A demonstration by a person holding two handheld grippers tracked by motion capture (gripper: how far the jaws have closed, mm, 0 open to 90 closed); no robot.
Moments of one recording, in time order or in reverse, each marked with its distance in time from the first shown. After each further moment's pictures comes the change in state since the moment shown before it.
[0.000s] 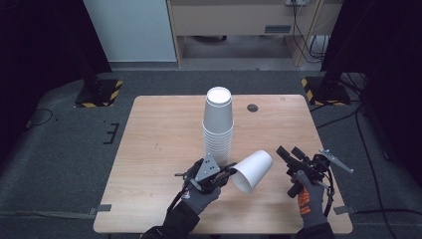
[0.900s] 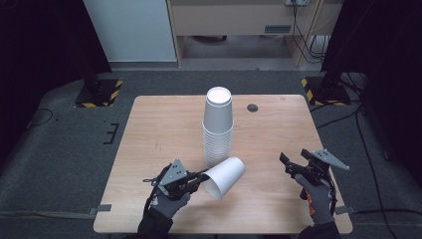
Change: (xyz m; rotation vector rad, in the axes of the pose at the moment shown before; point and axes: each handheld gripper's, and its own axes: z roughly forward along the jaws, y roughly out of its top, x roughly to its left) left arm 0.030 -0.022 -0.071 0.040 0.001 -0.069; right arm -0.015 -0.003 0.000 0.136 -0.203 -0.366
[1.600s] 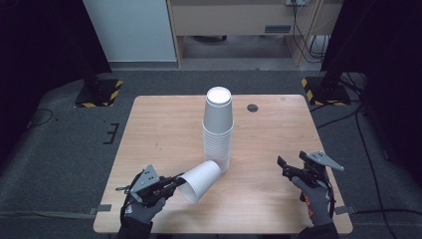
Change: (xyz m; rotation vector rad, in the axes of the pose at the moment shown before) left arm 0.020 -0.021 -0.062 -0.010 0.086 -0.048; right arm 0.004 -0.007 0.003 0.042 -0.010 -0.057
